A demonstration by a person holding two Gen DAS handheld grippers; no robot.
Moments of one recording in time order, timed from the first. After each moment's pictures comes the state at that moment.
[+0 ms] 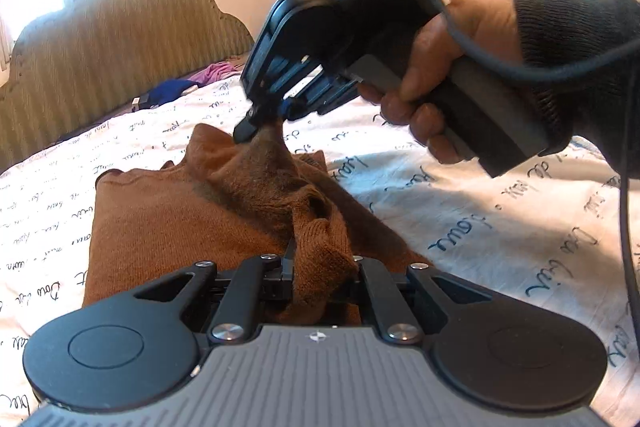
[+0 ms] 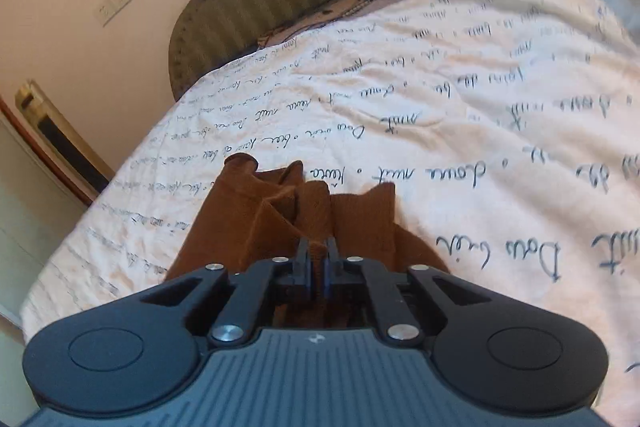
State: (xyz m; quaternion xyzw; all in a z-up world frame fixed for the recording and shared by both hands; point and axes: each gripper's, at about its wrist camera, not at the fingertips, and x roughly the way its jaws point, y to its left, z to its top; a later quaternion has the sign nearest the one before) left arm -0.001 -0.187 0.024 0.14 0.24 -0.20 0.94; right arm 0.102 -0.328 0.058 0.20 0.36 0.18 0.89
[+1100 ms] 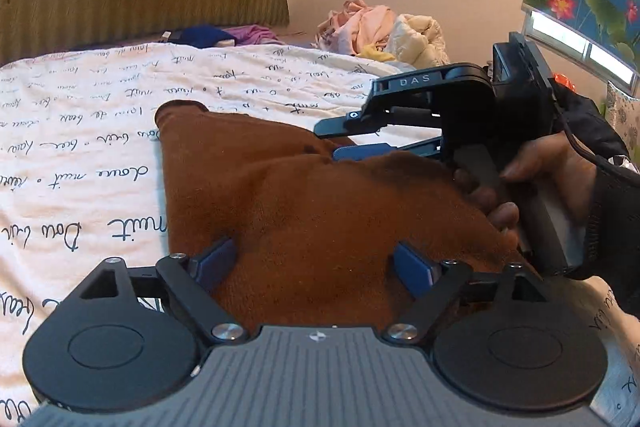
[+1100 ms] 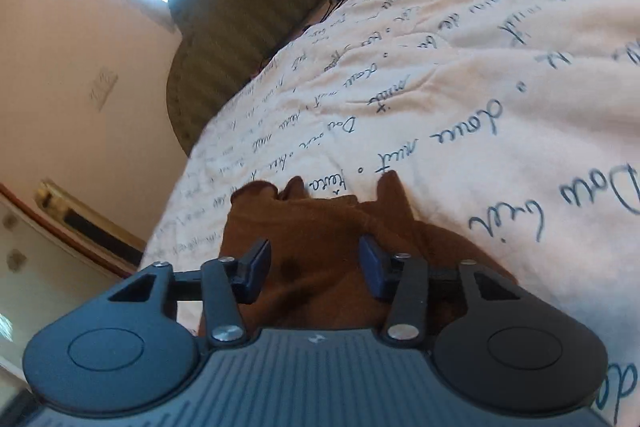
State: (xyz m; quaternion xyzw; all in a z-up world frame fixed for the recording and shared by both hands) left arm 0.067 -0.076 0.008 -0.02 0.29 -0.20 0.94; right arm 0.122 -0.340 -0.009 0.39 0.34 0.17 0.84
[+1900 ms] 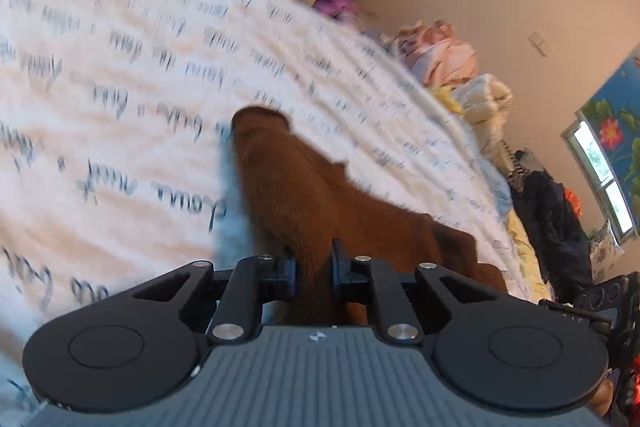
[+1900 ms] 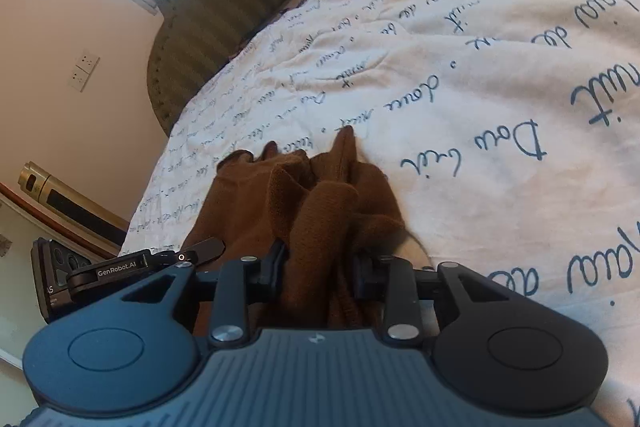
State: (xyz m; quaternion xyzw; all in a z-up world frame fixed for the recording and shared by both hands) left arm 0.182 0.014 0.033 -0.23 0.38 -0.17 0.88; right arm 0.085 -0.339 0.016 0.36 0.37 0.16 0.84
